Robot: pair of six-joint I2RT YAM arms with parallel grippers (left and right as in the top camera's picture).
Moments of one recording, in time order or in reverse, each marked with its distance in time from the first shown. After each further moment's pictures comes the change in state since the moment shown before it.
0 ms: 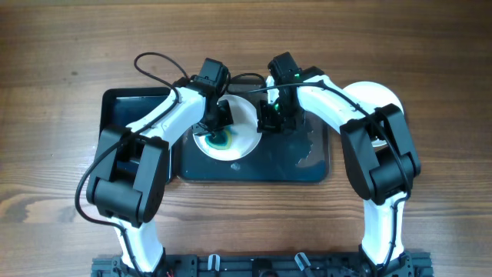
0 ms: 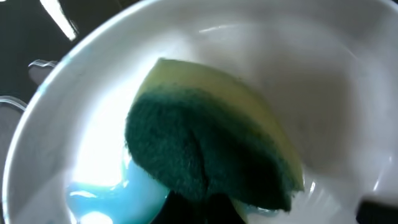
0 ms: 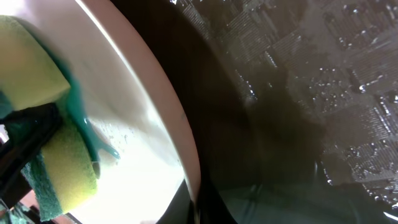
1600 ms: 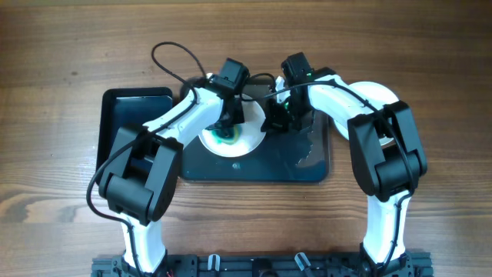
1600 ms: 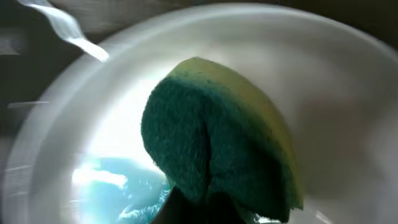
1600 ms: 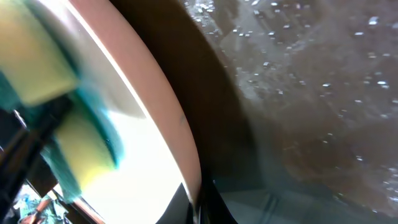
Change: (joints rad) left arm -0.091 0.039 0.061 0.006 -0.244 -0.100; right arm -0.067 0.002 -0.046 0.034 -0.105 0.012
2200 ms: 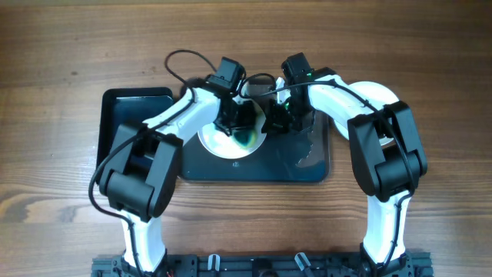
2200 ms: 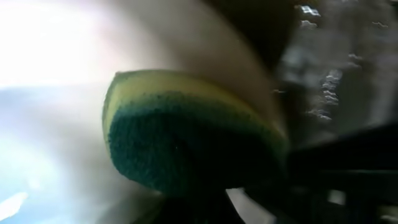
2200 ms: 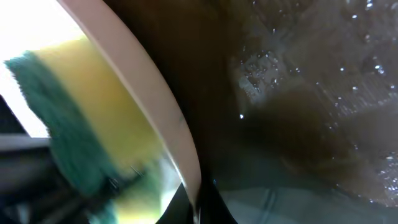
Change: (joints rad) left arm 0.014 0.017 -0.018 0.119 0.523 0.194; right arm 0.000 0.000 0.000 -0.013 -0.002 0.000
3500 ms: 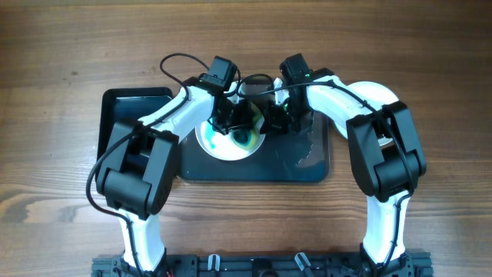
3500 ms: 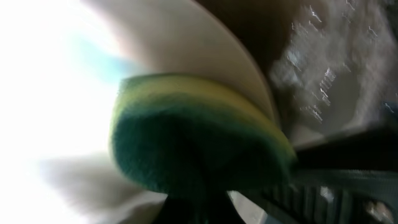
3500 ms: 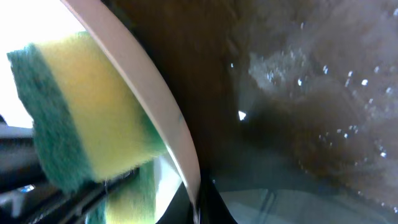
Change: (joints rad) left arm 0.042 0.005 -0.003 -0.016 0.035 -0.035; right arm 0.007 0.000 -0.002 0.006 -0.007 -0.019
